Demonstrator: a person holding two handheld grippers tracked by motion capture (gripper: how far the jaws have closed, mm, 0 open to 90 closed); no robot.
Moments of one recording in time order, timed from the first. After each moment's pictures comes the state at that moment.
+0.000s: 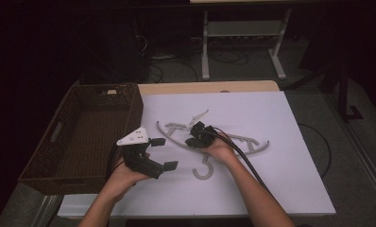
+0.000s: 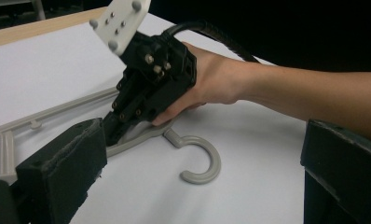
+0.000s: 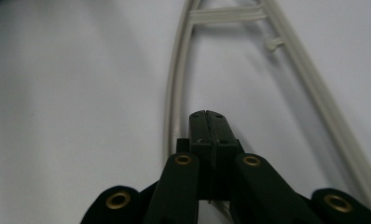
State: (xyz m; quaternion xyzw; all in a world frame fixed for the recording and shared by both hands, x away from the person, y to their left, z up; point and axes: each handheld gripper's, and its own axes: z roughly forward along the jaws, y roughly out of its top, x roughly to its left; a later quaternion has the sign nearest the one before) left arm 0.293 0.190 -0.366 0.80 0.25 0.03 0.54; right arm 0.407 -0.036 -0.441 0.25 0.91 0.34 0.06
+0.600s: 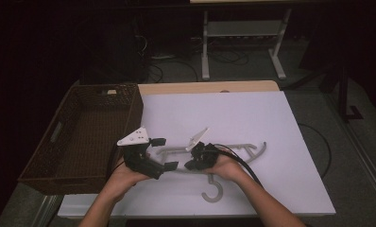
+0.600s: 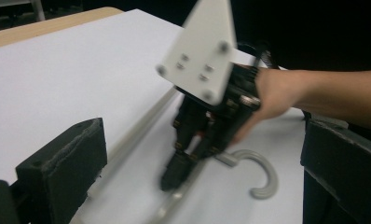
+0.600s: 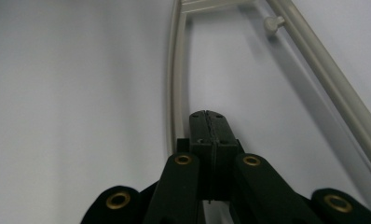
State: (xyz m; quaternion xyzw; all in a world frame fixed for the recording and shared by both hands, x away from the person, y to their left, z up) left arm 0.292 0.189 -0.364 0.80 0.25 0.03 0.54; right arm 0.343 -0.040 -0.440 0.15 0.93 0.33 -0.01
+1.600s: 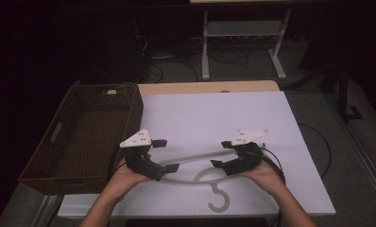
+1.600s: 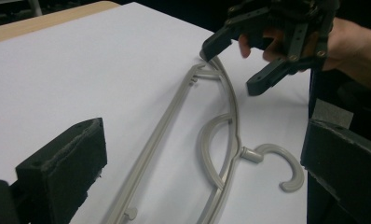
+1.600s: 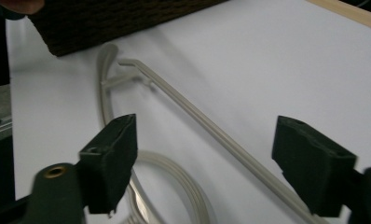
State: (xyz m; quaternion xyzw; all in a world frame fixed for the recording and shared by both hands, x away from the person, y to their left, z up) left arm 0.292 0.185 -0.371 0.82 0.24 0.03 0.53; right arm 0.298 -0.148 -0.390 0.27 0.84 0.45 0.10
